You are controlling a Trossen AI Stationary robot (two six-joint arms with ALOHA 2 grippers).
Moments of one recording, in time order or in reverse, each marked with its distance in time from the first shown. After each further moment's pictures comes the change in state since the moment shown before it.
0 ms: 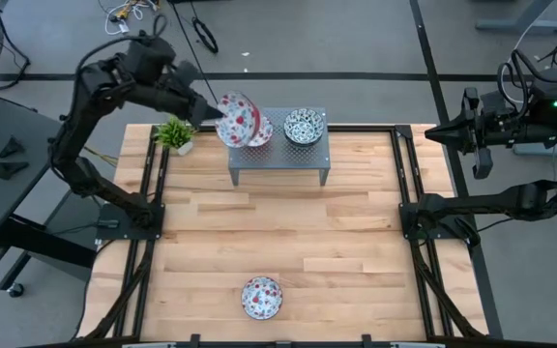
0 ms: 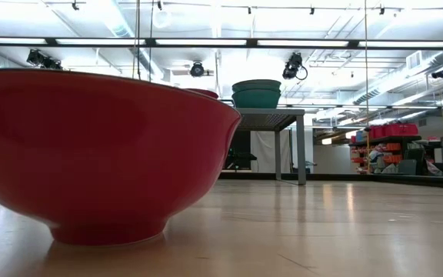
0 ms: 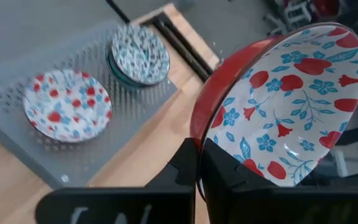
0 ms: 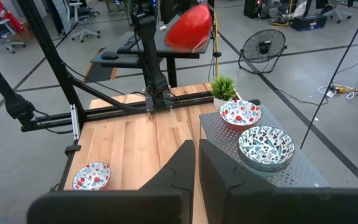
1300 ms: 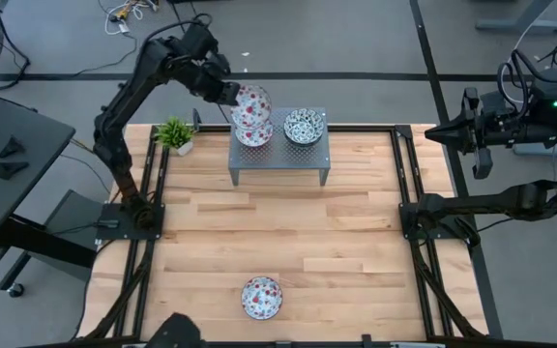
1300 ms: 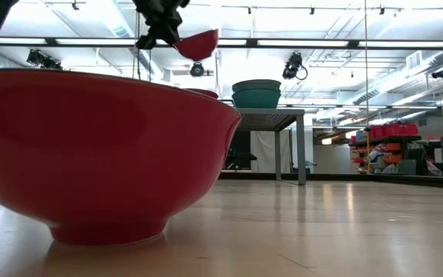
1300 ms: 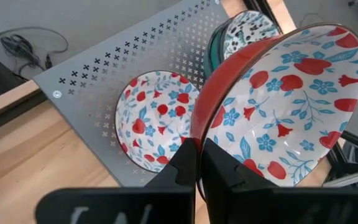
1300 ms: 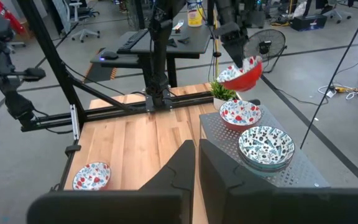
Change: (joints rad) left arm 0.217 0.310 0.022 -0.058 0.025 0.171; right arm 0.000 0.000 0.000 0.000 0.000 0.000
